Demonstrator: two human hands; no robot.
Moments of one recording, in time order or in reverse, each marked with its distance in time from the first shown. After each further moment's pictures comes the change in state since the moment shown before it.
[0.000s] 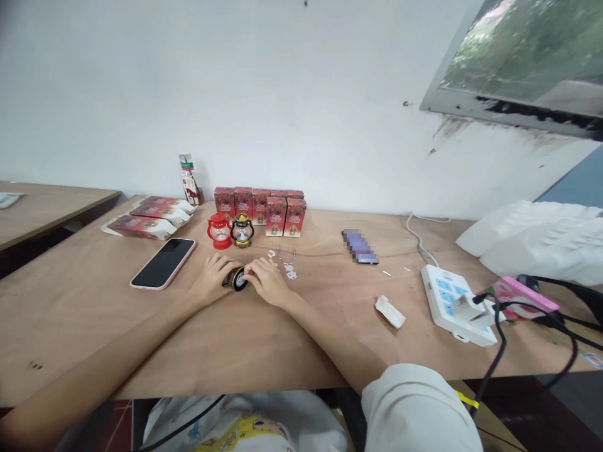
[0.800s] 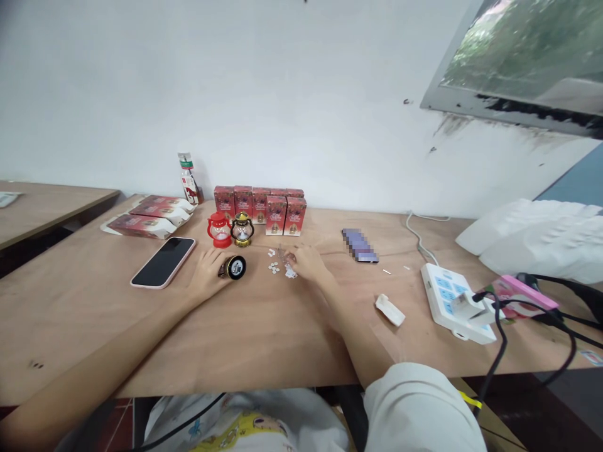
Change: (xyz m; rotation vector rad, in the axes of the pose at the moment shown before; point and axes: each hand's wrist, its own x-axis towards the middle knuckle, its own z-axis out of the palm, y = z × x) left_hand 0.002 -0.007 -0.001 -0.031 0.059 -0.135; right_hand 0.000 0.046 -0.076 -0.430 -0.351 0.442
